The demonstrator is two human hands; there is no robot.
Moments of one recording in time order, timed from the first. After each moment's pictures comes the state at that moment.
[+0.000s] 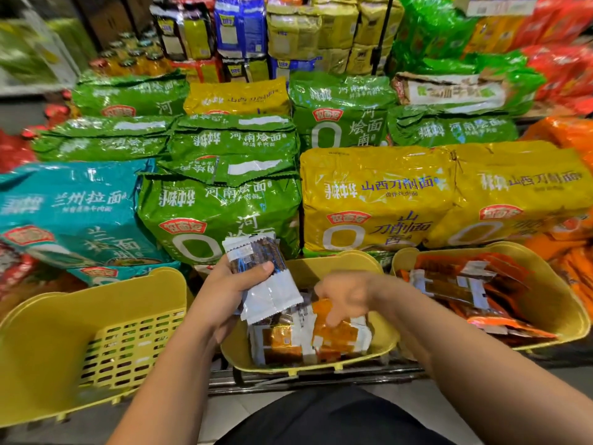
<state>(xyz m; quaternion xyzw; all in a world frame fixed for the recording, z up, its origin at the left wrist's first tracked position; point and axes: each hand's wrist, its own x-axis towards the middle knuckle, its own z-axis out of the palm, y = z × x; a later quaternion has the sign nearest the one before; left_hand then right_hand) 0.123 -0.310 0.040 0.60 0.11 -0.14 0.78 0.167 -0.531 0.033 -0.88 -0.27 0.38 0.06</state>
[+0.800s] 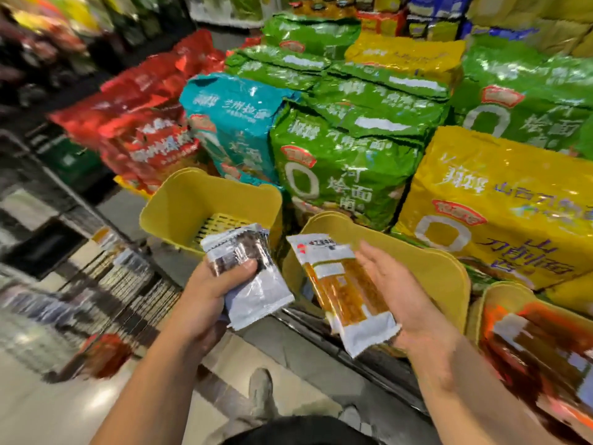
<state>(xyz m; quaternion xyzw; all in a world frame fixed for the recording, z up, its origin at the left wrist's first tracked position) -0.036 -0.298 0.046 0.56 0.28 0.12 0.77 0.101 -0.509 0.057 -0.45 -0.02 0.52 0.73</state>
